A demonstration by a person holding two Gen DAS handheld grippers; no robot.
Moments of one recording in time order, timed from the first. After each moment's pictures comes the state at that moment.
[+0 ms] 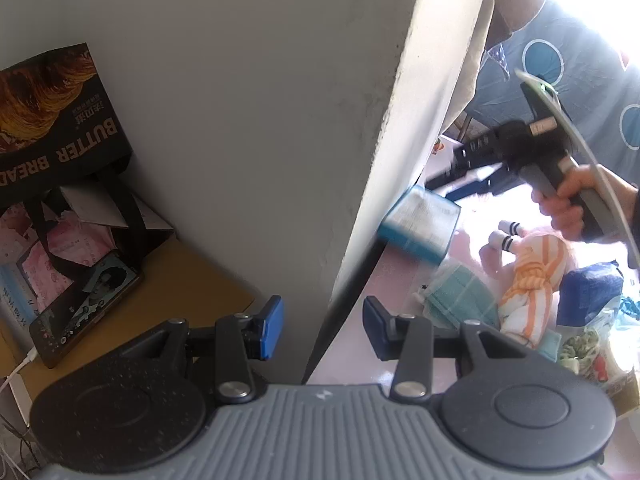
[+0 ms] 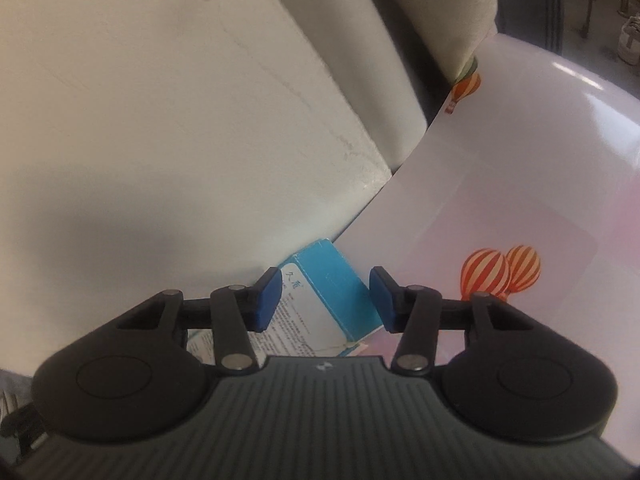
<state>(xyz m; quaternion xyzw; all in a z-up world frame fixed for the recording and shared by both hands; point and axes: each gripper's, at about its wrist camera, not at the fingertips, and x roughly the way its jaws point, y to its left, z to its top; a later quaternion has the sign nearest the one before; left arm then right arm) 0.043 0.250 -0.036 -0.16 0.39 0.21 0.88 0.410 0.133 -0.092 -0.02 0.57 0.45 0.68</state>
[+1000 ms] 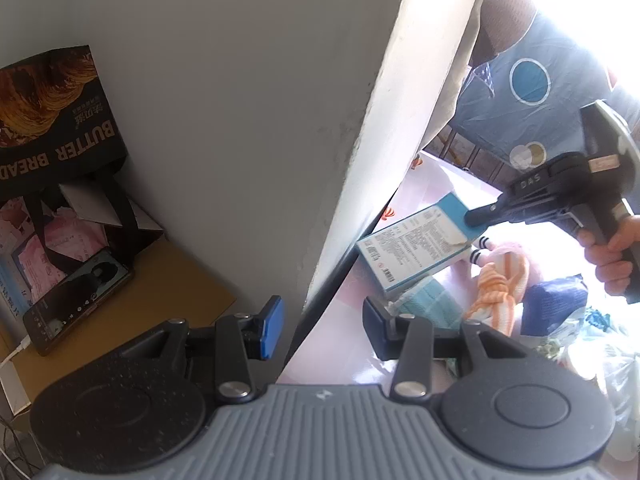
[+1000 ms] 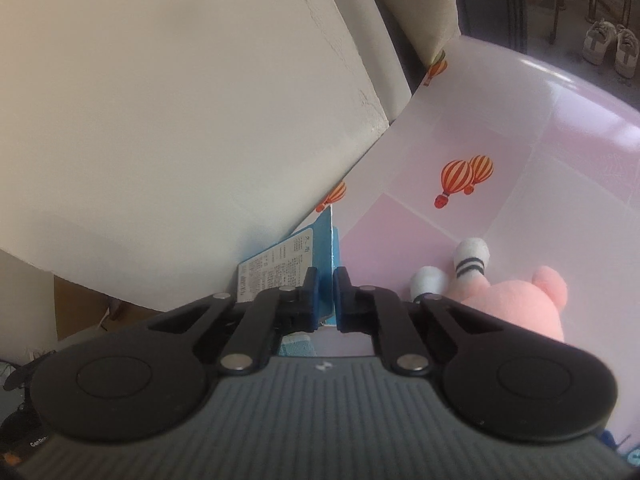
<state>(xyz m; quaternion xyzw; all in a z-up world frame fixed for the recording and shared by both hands) 0.028 0.242 -0.021 -0.18 0.37 0.19 0.89 0.333 0.061 -0.025 -0.02 0.54 0.42 0.72</state>
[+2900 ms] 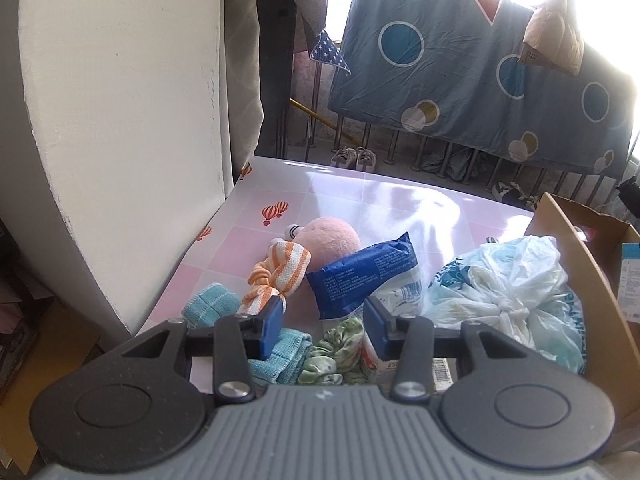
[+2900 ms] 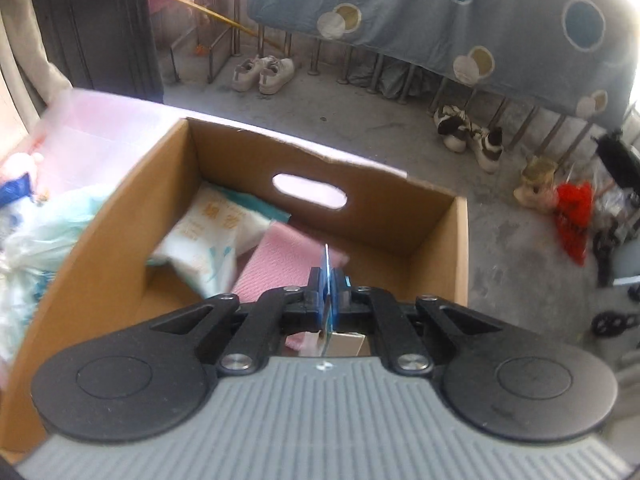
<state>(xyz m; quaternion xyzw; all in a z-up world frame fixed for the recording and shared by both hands) 0.083 0.055 0.027 -0.07 0.37 0.08 0.92 0.299 -0.501 0.055 -0.13 0.45 0.10 0.88</state>
